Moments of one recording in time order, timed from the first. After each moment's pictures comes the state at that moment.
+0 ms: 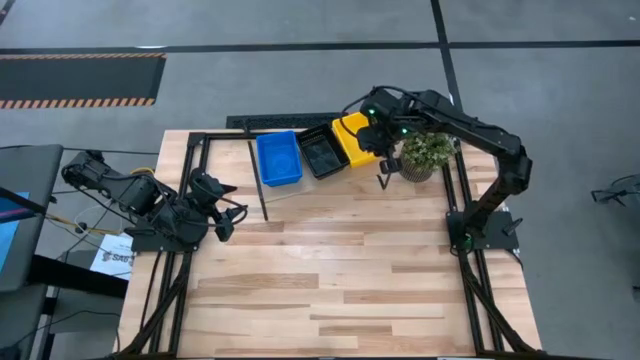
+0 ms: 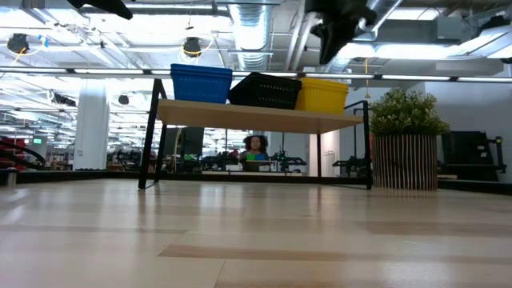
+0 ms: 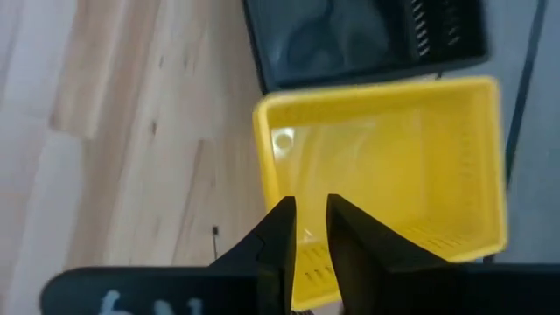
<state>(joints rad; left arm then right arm) -0.49 0.94 1.11 -1.11 -0.80 -0.79 -0.43 1.63 1.81 -1.28 0.03 -0.72</state>
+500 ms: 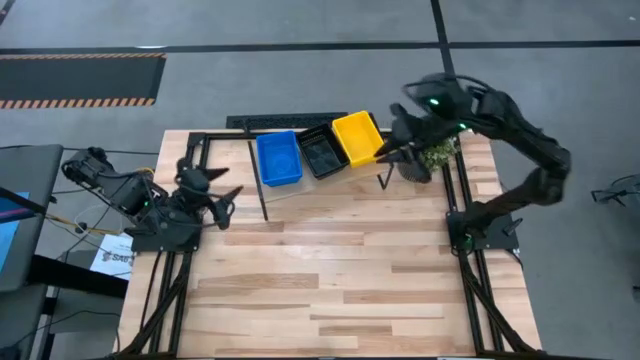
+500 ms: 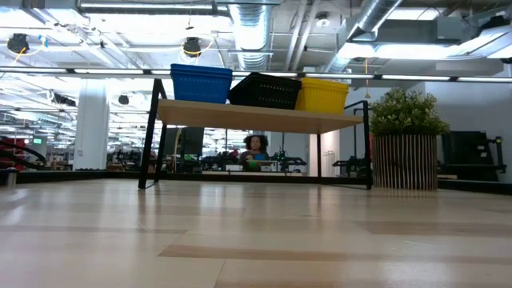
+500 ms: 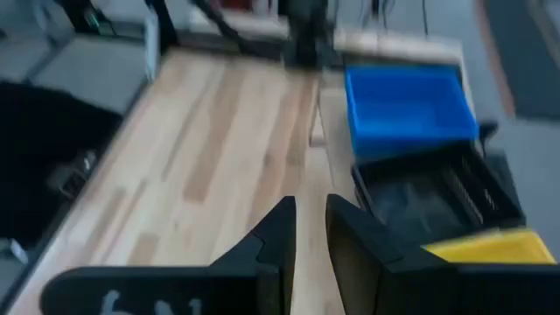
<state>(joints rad) -0.54 0.91 1.13 -1.04 -1.09 -0.70 -0.36 1.40 1.89 -1.19 -0.41 -0.38</state>
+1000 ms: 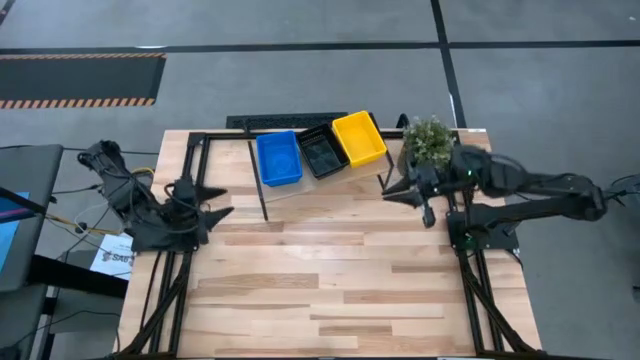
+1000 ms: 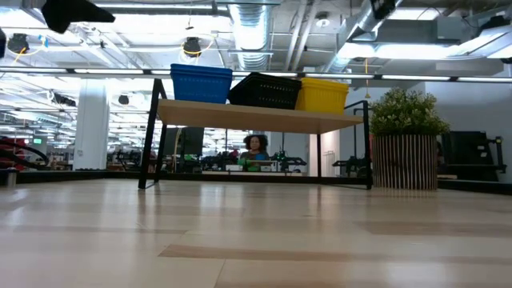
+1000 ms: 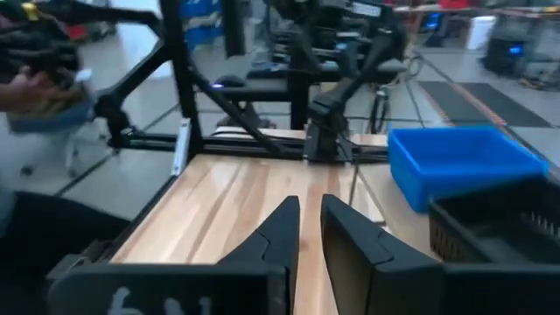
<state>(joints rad) -0.78 0.57 0.75 -0.83 -1.13 -0.80 -0.15 0.80 0.84 -0.19 -0.31 -0.03</state>
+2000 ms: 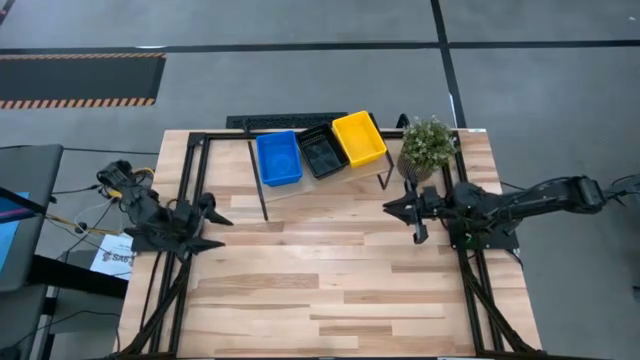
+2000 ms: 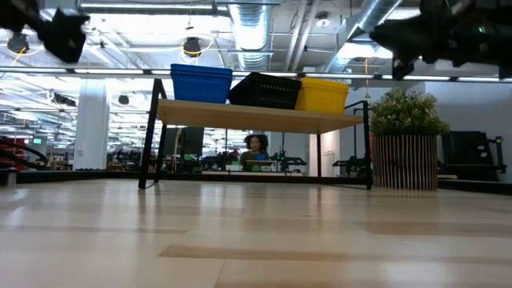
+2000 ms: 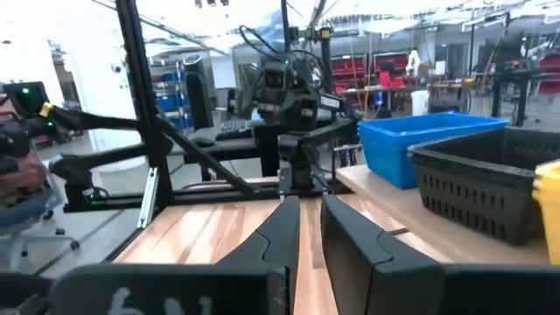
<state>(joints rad) -0.69 0.01 0.27 -0.27 -0.49 -0.21 0.01 0.69 0.16 0.68 -0.02 0.10</state>
